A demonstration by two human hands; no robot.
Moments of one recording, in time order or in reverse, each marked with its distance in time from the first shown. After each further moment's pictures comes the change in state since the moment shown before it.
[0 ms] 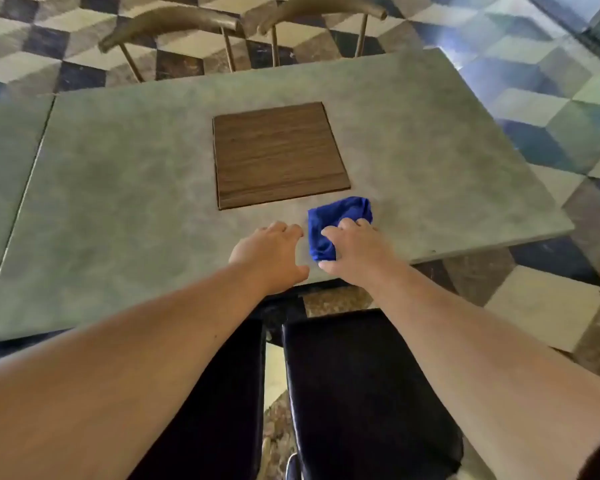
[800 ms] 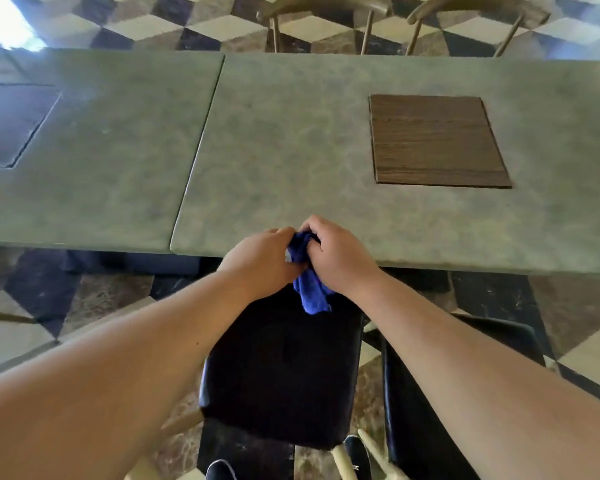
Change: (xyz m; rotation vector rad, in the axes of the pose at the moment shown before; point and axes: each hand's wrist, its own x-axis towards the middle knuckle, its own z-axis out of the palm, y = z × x) left_hand -0.190 -0.246 0.007 -0.260 0.069 -0.285; right_hand -0.017 -0.328 0.010 0.757 0.029 -0.230
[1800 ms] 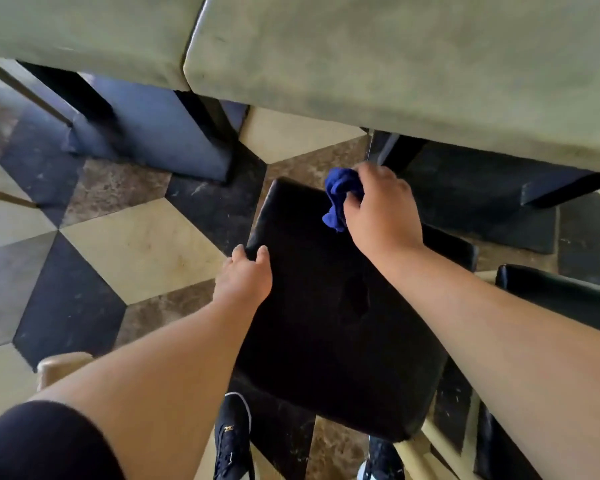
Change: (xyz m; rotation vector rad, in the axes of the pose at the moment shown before) left_hand -0.008 -0.265 0.304 -0.465 -0.021 -0.944; right_hand 0.063 0.137 0.249 -0.412 0.115 0.030
